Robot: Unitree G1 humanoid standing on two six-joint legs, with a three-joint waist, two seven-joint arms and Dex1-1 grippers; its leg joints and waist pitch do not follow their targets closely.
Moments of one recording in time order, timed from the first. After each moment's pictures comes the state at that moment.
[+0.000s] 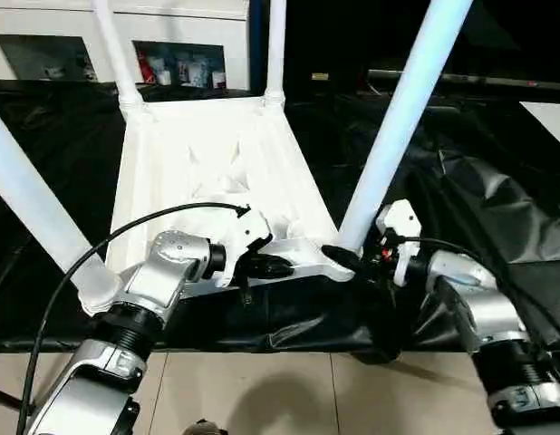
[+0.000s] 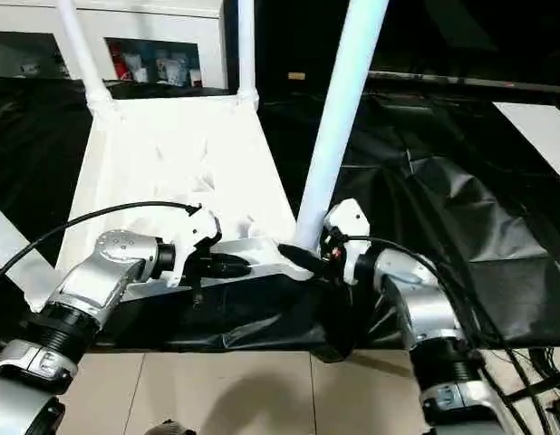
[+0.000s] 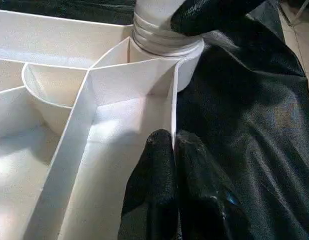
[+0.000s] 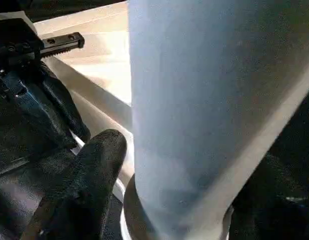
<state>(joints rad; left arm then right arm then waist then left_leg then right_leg) -0.59 0.30 -0.25 0.55 -0.02 0.21 -1.13 -0.43 -0.32 0.07 0.49 0.18 0.04 0.93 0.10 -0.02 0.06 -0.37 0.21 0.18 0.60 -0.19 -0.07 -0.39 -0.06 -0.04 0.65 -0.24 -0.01</state>
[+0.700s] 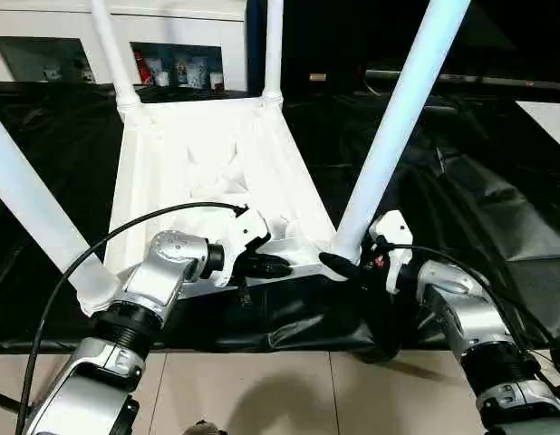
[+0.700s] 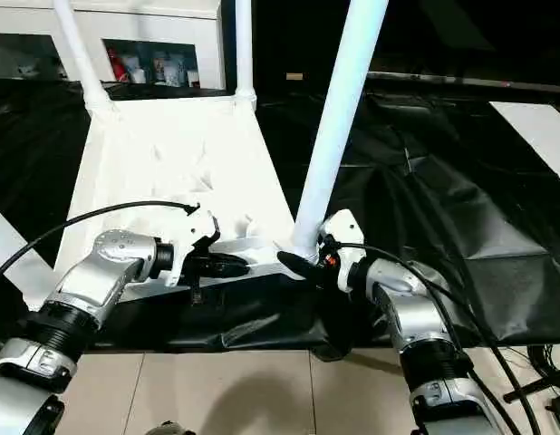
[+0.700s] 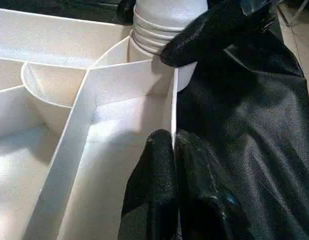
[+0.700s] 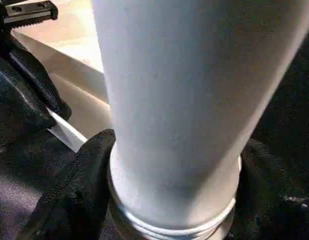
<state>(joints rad) -0.60 0.31 -0.24 0.57 -0.02 0.21 -1.13 -0.44 -0.29 0.07 0.63 0.16 -0.01 0.88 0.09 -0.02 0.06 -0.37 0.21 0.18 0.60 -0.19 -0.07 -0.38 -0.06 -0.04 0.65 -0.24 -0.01</state>
